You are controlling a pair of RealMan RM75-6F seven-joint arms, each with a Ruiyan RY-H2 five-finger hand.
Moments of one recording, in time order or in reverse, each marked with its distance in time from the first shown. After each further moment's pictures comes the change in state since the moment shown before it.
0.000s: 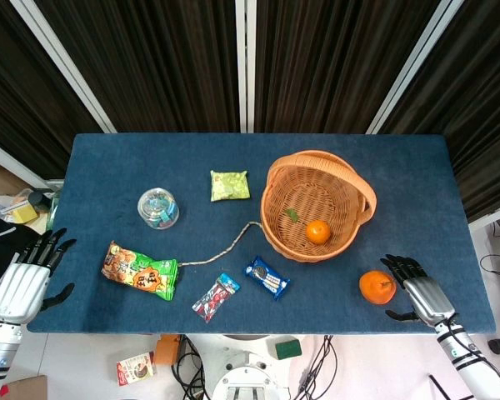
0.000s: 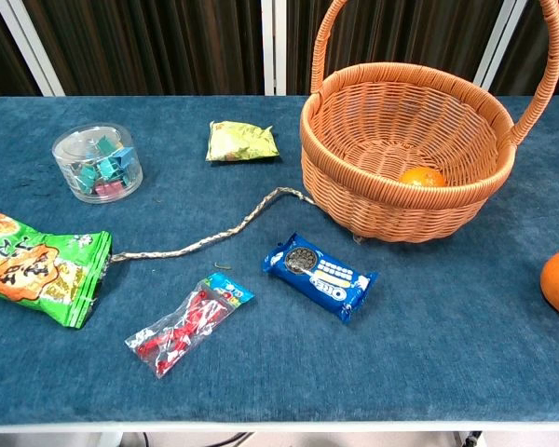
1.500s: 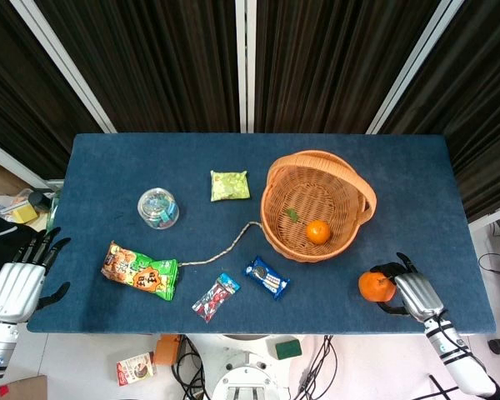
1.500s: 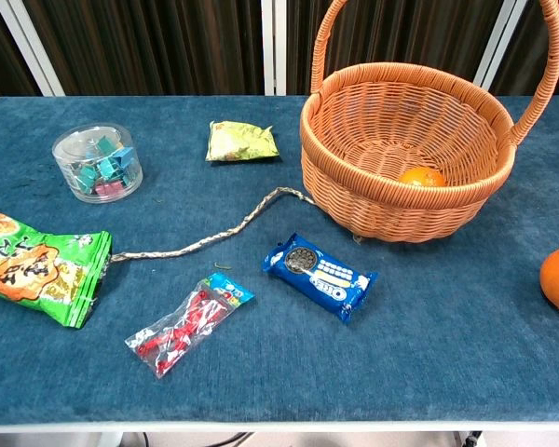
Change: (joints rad) left arm 0.004 0.014 -0.007 -0.016 -0.031 -0.012 0.009; right arm 0.007 -0.097 0.000 0.095 -0.021 0.075 0.044
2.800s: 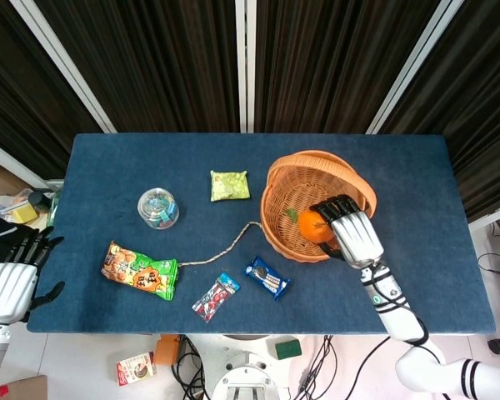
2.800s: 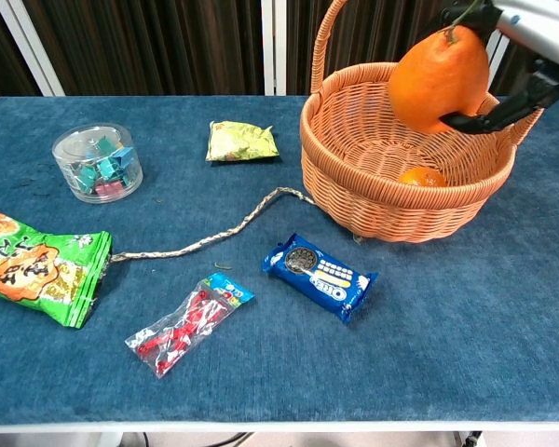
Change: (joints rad) left arm 0.008 0.015 -0.005 0.017 0.001 0.015 -0.065; right arm 0.257 -0.090 0.342 -0.409 0.221 -0.081 -0.686
